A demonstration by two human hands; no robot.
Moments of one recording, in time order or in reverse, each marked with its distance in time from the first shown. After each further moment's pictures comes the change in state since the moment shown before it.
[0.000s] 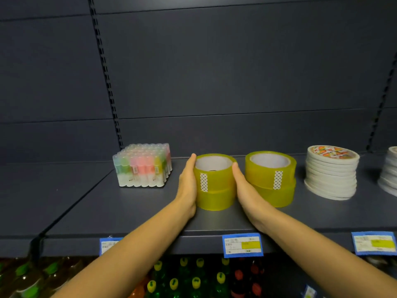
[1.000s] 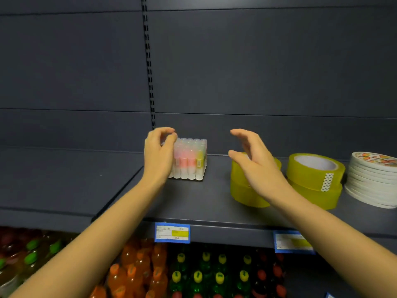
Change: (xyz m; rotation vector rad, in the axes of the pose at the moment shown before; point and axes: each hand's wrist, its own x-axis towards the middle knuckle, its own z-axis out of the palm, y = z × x) left_hand -0.019 0.091 -0.128 0.479 0.331 0.680; right_hand -0.017 -0.056 0.080 -0.404 0.055 -0.628
